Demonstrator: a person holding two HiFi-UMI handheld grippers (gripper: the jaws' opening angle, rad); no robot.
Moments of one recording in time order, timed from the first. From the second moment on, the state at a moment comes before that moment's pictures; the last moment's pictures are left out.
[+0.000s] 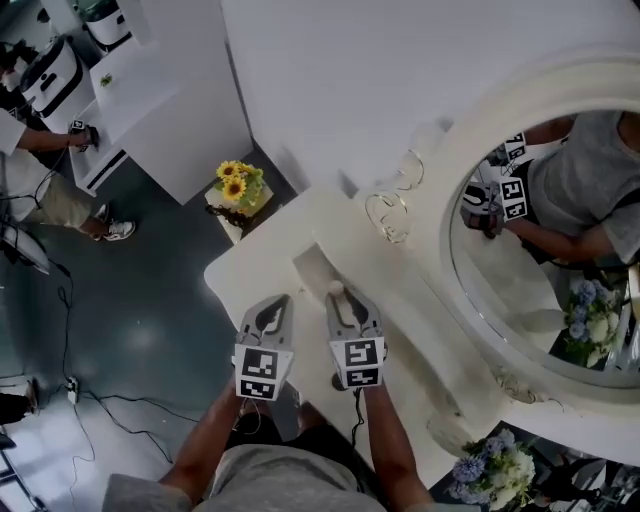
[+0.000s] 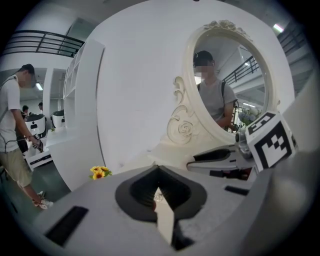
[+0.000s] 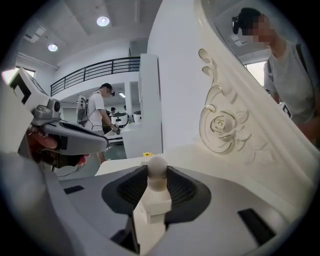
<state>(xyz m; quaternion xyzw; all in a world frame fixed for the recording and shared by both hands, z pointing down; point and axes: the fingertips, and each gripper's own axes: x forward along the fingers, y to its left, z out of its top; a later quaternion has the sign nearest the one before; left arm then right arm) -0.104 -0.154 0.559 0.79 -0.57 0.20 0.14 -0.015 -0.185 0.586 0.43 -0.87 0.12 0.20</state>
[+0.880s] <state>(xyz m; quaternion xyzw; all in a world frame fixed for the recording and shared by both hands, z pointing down) -0.124 -0.139 0.598 0.78 -0.56 0.21 0.17 -0.029 -0.190 0.637 0.44 -0.86 0.17 0.21</state>
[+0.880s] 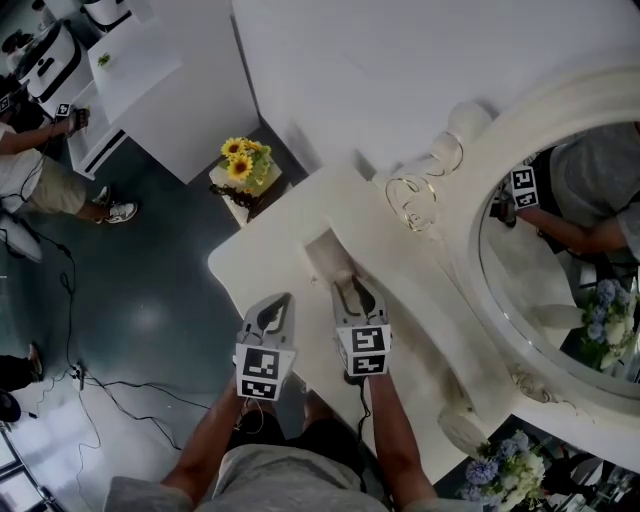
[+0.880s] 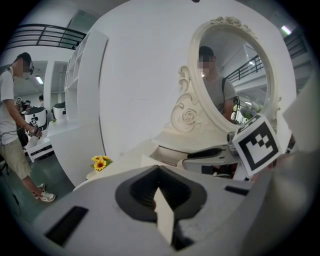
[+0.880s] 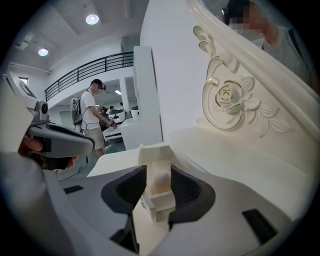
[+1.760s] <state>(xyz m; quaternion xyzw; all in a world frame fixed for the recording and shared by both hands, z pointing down) -0.086 -0.156 0.511 0.85 -0.49 0.18 0.09 0.021 -0.171 0.538 0.55 -0.81 0.13 0.15</state>
